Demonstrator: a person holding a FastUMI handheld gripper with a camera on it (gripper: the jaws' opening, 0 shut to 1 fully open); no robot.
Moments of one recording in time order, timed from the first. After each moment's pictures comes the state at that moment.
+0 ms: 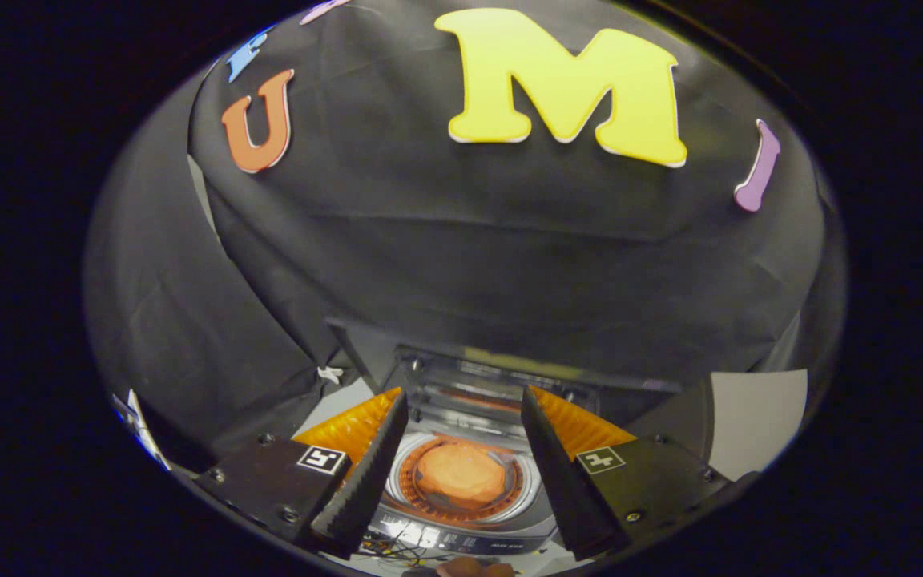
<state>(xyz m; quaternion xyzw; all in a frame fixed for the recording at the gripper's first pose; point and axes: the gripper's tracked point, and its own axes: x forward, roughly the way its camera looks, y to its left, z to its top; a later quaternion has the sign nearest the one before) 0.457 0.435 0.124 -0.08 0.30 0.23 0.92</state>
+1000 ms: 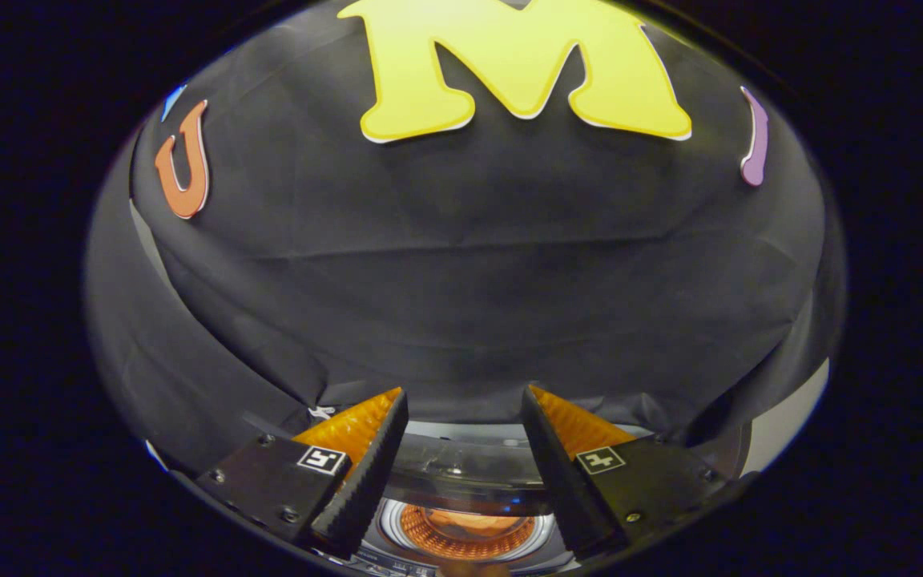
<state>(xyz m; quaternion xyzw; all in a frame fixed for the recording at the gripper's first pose) 0.572 0.466 0.086 -0.02 0.31 0.20 0.93</state>
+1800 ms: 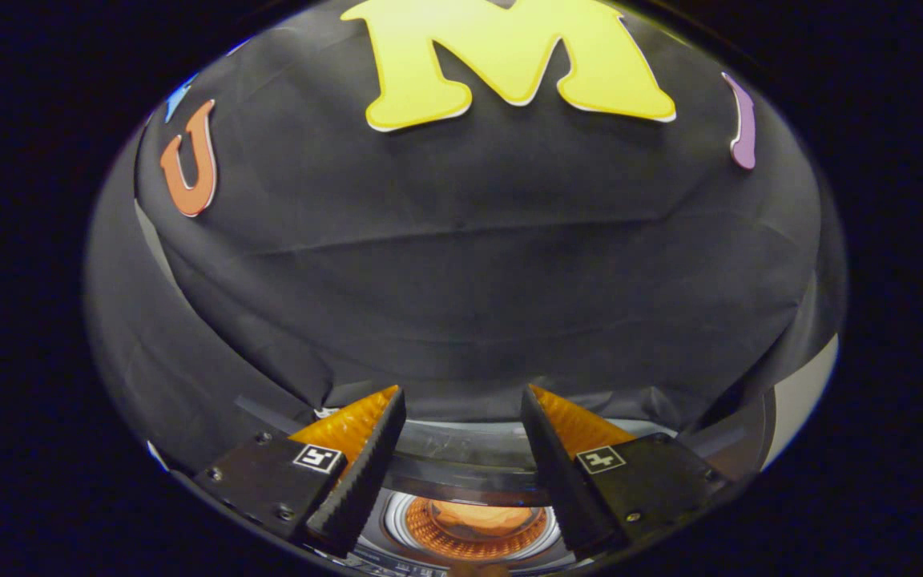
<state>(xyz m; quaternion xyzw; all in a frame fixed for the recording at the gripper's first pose) 0.555 0.463 0.065 0.00 0.28 0.21 0.94</state>
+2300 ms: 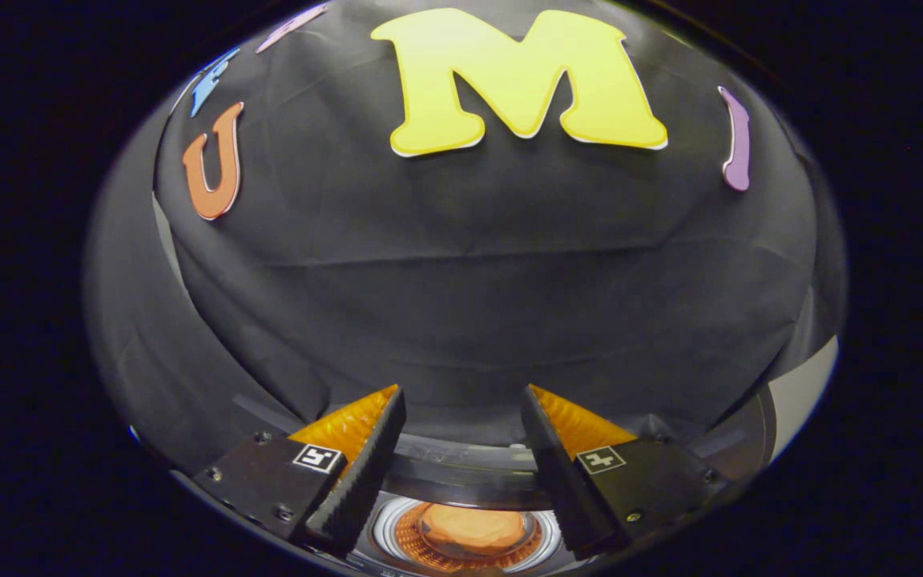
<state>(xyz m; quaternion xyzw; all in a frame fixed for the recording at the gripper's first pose) 0.548 0.461 0.070 0.00 0.22 0.22 0.95</state>
